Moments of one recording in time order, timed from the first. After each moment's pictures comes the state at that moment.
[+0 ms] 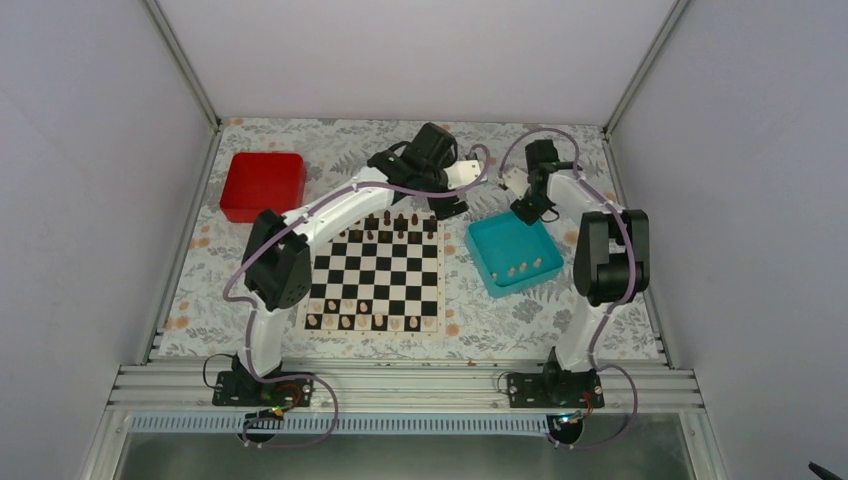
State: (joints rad) left arm -0.75 2.03 1.85 -0.61 0.16 0.60; right arm 0.09 1.87 1.34 -0.73 0.09 -0.66
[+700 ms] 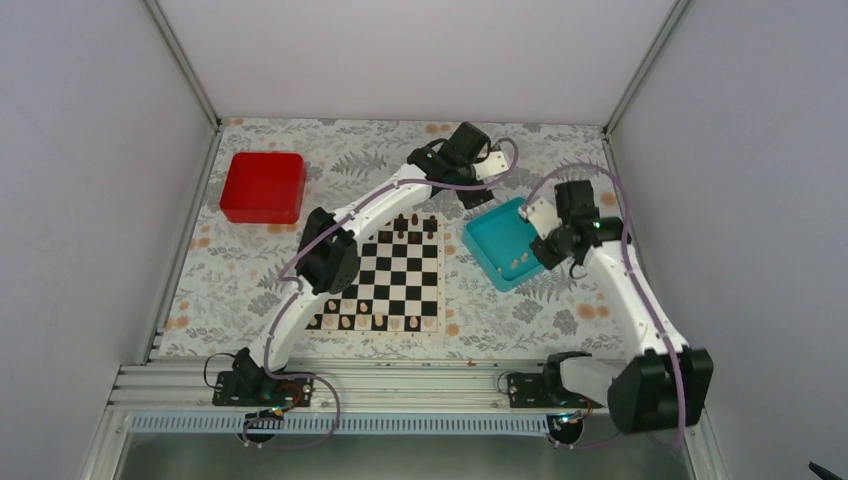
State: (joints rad) left arm -0.80 2.40 2.36 -0.70 0.01 0.50; right arm 0.12 1.23 1.03 -0.89 0.05 -0.54
